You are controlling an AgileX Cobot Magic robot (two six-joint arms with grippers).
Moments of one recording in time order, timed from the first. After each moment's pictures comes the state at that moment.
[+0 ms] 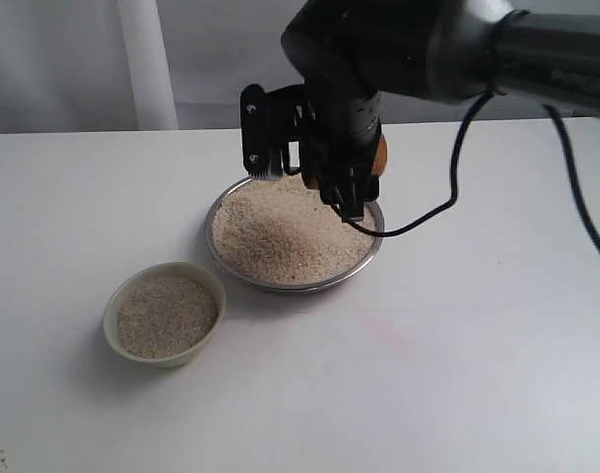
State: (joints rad) left arm 0.07 0.00 0.00 0.19 0.34 -0.34; right arm 0.69 2.04 -1.74 -0.51 1.03 -0.72
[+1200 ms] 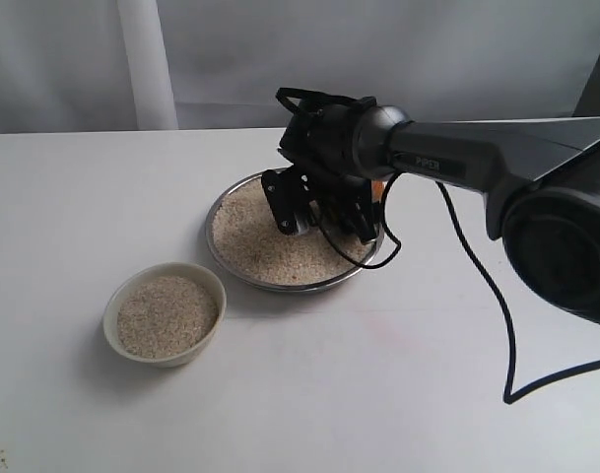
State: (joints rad) left arm 0.07 0.00 0.00 0.19 0.34 -0.34; right arm 0.62 2.40 -1.90 -0.72 0.92 -0.85
